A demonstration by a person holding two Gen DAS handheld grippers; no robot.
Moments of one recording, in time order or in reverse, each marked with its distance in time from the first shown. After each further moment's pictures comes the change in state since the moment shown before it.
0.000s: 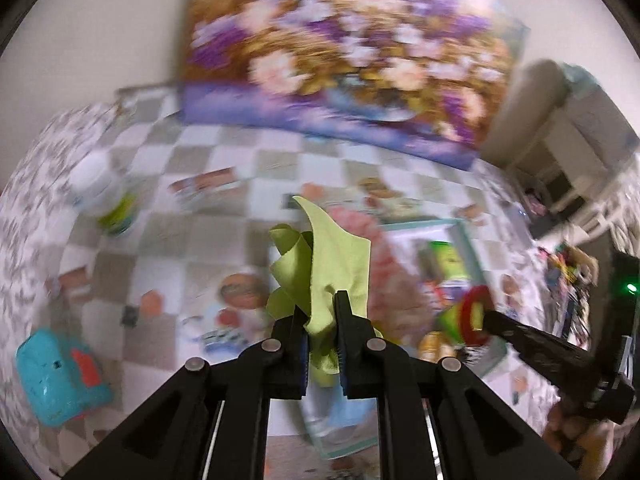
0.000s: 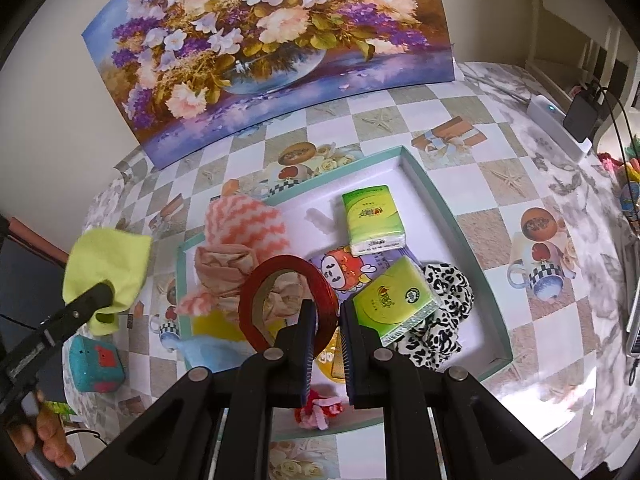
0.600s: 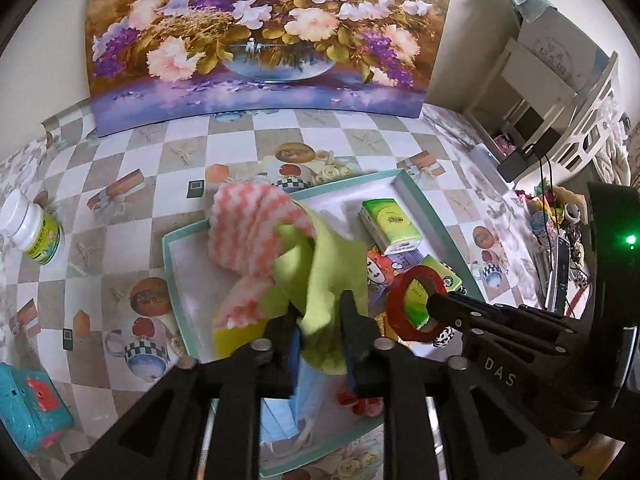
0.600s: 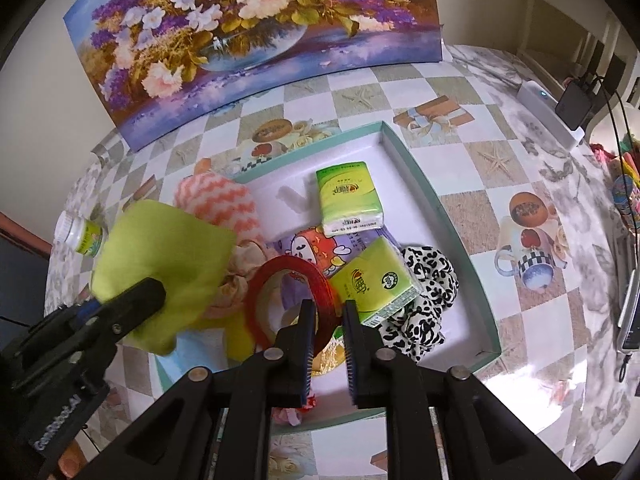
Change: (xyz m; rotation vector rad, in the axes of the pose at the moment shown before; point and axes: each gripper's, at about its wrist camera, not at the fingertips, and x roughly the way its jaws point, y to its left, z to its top) left arm 0.048 -0.065 -0.015 0.149 0.075 -0.042; right arm 0.018 -0.010 -0.005 -0.008 0.064 -0.069
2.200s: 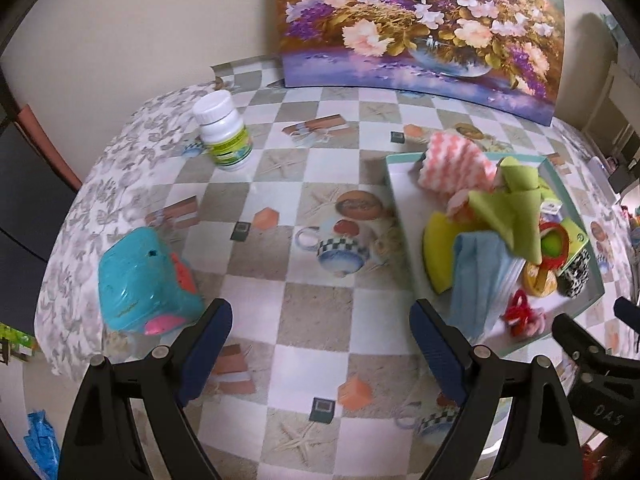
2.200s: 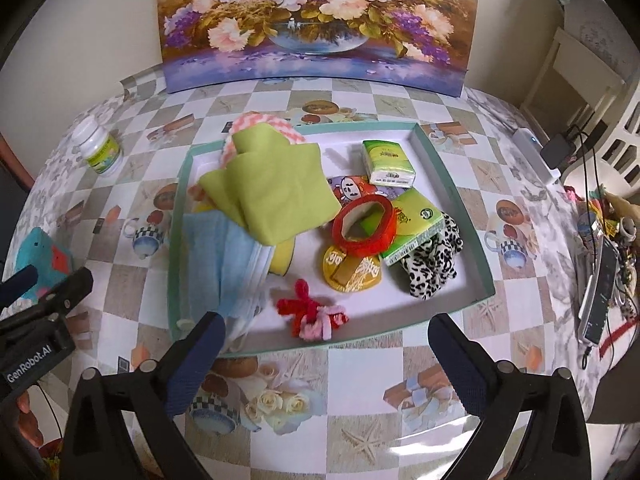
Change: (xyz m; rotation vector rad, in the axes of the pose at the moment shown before) left arm -0.063 0.084 -0.101 -0.190 -0.032 0.440; right arm -0.032 0.068 -0.084 -0.214 -0.073 -0.161
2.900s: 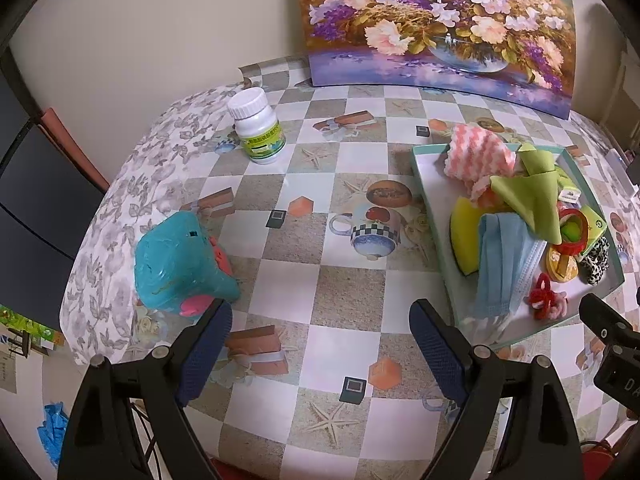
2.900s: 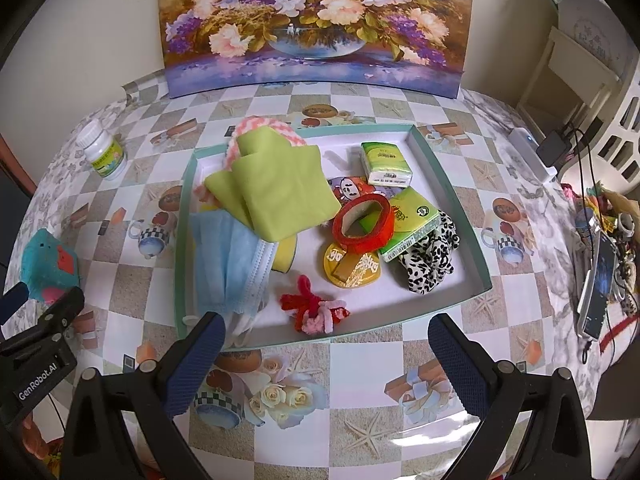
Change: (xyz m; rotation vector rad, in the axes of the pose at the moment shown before) left arm -0.012 0.006 -0.015 -0.002 -0.010 0.103; right arm -0.008 0.001 -0.004 0.008 -0.013 0.001
